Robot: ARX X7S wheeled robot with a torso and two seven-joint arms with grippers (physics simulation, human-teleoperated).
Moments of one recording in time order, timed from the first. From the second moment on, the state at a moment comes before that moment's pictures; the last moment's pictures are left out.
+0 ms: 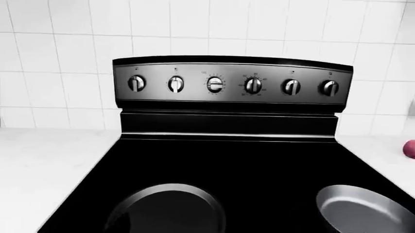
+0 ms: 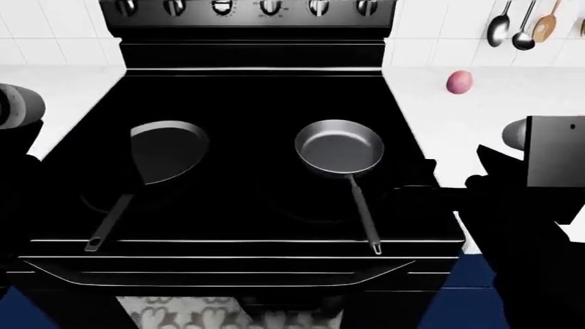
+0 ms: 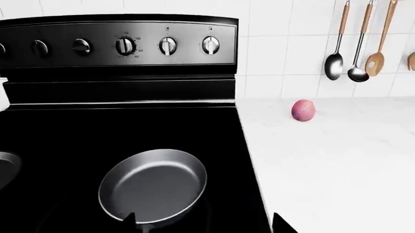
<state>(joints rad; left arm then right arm) -0.71 -0.91 -0.09 0.73 -1.77 -0.95 -1.04 0.72 0.79 -0.19 -0.70 1.63 0.89 1.12</state>
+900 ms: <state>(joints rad) -0.66 -0.90 -0.12 0.75 -1.75 -0.91 -1.02 0.69 0.82 -0.15 -0.73 1.63 0.85 1.11</state>
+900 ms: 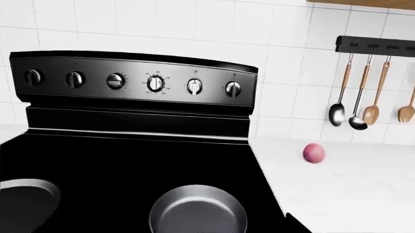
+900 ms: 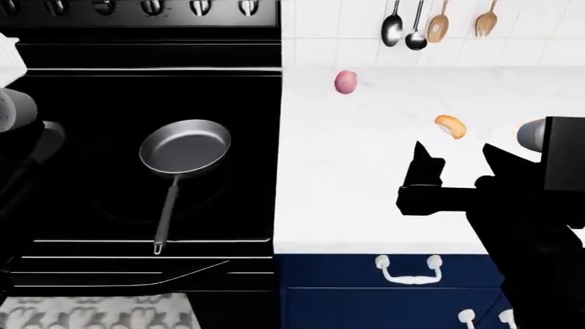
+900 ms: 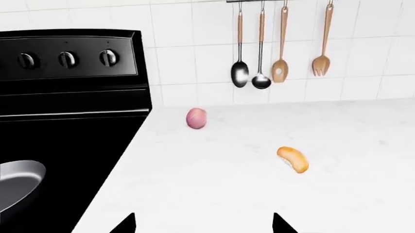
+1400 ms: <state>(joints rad) -0.67 -0.89 -0.11 0.74 -1.75 -0.90 -1.02 0.67 0.83 -0.14 -0.74 1.63 0.83 1.10</state>
